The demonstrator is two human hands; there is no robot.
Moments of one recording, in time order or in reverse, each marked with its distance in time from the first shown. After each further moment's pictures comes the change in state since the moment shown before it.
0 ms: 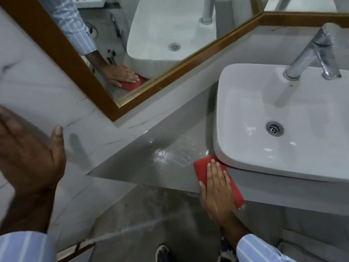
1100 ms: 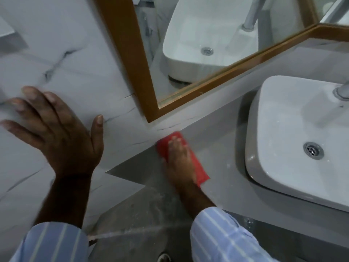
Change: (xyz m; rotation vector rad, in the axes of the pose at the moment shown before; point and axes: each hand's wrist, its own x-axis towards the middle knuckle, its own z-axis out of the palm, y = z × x) left_hand 0.011 0.064 -0.058 -0.131 0.599 -0.018; right_hand 0.129 -0.185 0.004 0.072 -0.060 -0.236
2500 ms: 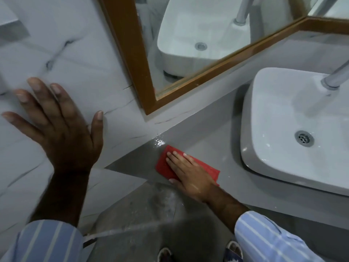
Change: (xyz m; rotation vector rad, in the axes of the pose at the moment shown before) left_hand -0.001 -0.007 0.000 -0.012 -0.004 0.140; right_hand -0.056 0.054 -0.010 -0.059 -0.218 -0.477
